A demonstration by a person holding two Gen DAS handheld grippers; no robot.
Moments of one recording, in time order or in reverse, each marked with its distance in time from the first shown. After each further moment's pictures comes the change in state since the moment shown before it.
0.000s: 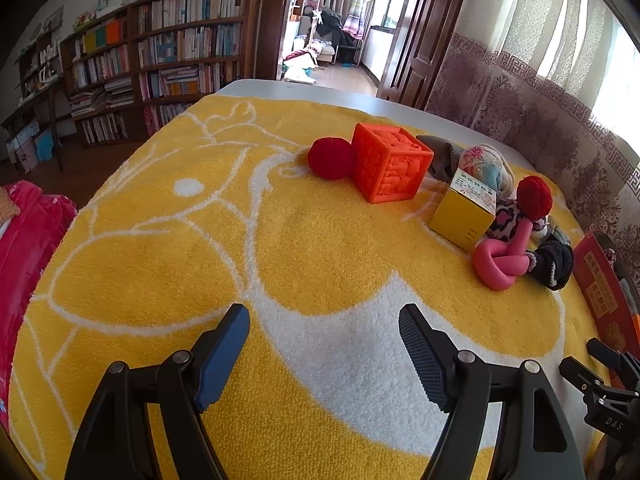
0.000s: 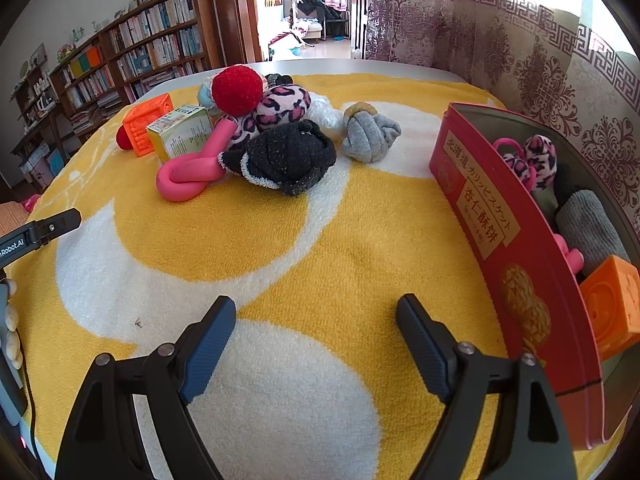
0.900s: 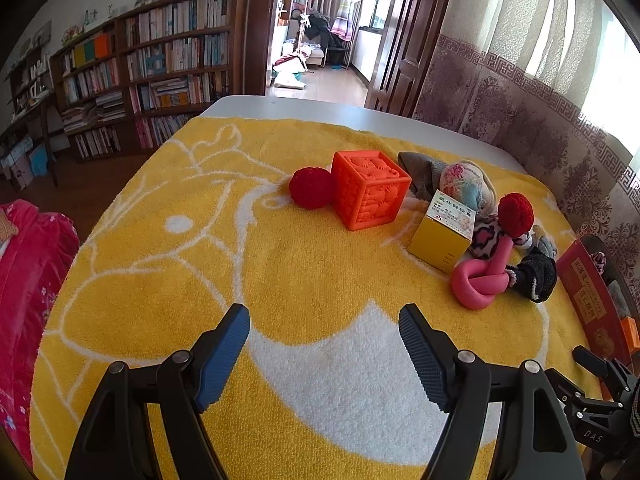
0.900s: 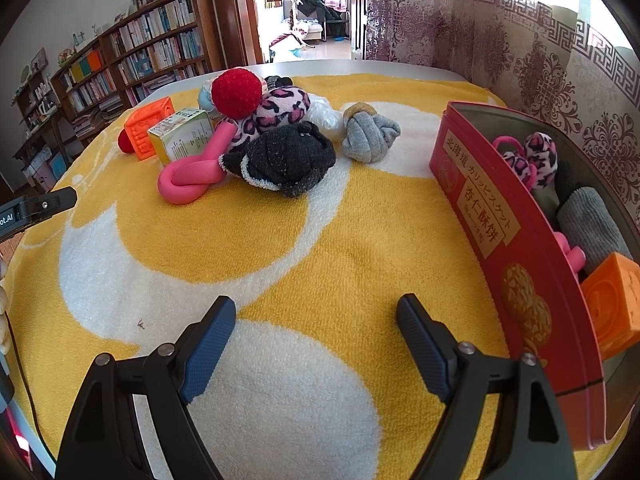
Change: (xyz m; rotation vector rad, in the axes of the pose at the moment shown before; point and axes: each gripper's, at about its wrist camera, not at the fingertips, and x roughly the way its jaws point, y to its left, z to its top) left arm -0.013 -0.014 0.024 0.047 -0.009 -0.005; right arm -0.002 -0.002 0.000 0.011 -0.004 0.015
